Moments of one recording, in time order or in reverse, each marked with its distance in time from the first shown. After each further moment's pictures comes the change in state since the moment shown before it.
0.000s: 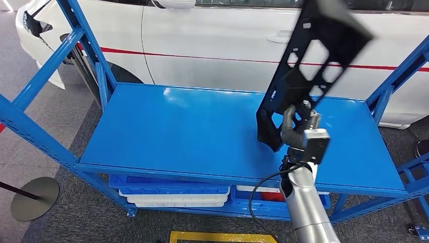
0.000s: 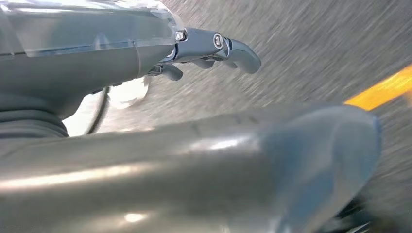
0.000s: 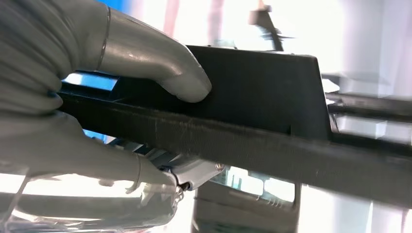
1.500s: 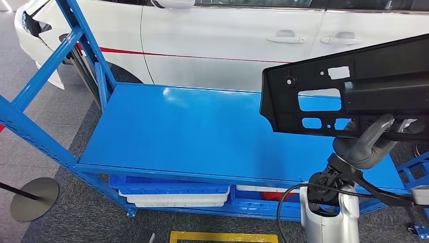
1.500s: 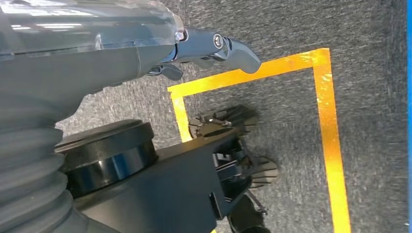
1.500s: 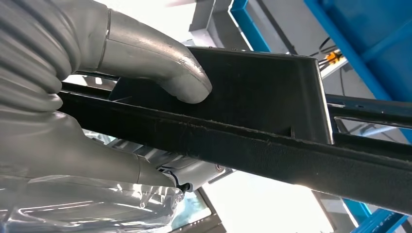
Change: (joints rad) left arm 0.006 -0.011 0.272 -0.001 0.239 -0.151 -0.283; right arm 0.170 0.065 -0.115 -0.569 -0.512 0.323 -0.011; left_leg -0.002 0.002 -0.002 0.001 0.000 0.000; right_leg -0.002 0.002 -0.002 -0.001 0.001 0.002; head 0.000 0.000
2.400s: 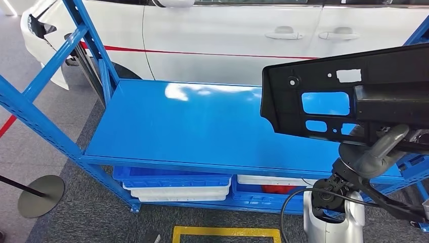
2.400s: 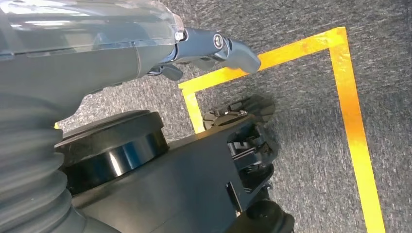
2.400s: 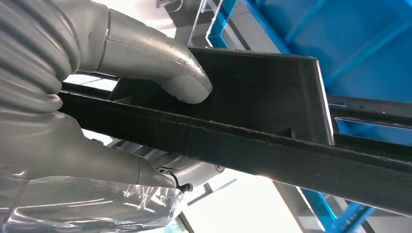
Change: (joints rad) left arm 0.000 -0.001 -0.031 0.000 -0.030 -0.056 0.026; right arm 0.032 0.029 -0.026 -0.056 -0.011 0.126 -0.016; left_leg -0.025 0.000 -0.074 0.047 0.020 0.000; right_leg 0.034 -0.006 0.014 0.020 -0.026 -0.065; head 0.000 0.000
